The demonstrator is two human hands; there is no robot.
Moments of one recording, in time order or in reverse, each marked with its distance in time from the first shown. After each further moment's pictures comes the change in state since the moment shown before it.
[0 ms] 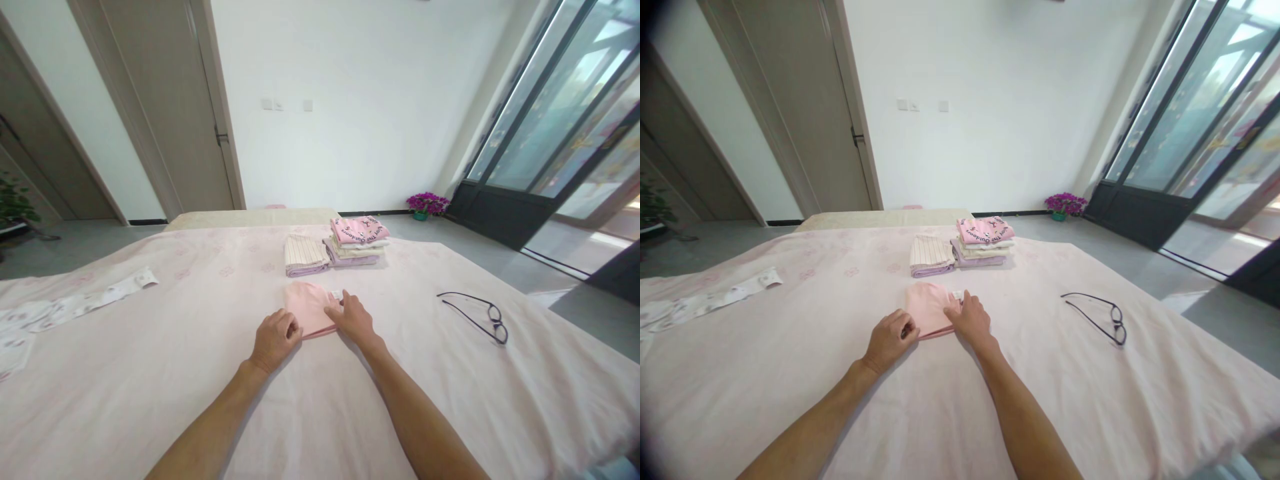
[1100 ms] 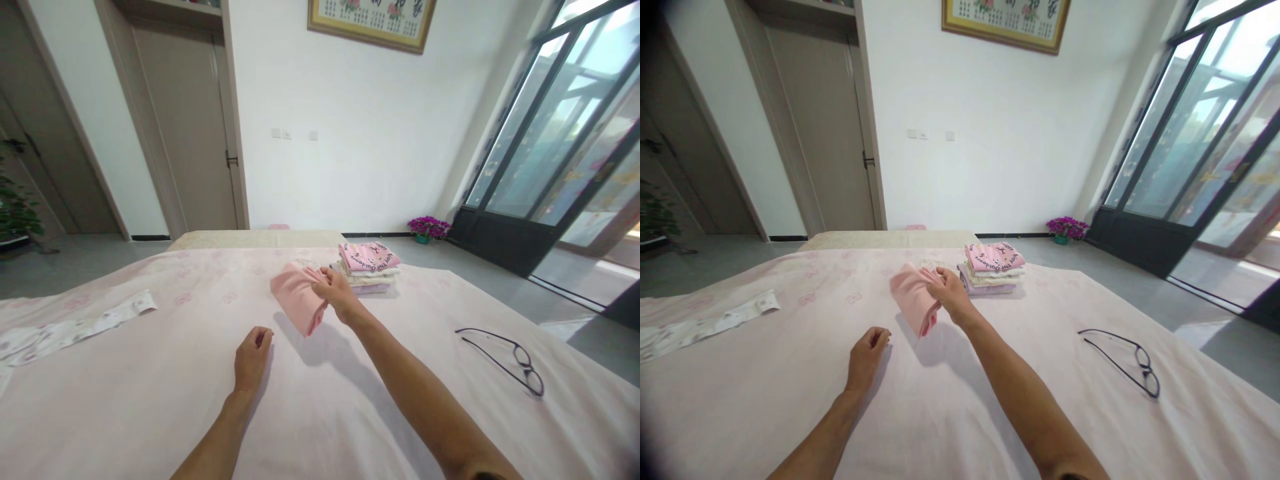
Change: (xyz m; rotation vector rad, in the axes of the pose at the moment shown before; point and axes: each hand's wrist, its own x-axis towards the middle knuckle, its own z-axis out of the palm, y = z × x) left_hand 0.020 -0.068 -0.004 -0.502 0.287 -0.638; right_hand 0.076 -0.118 -0.061 1.006 -0.083 -0.310
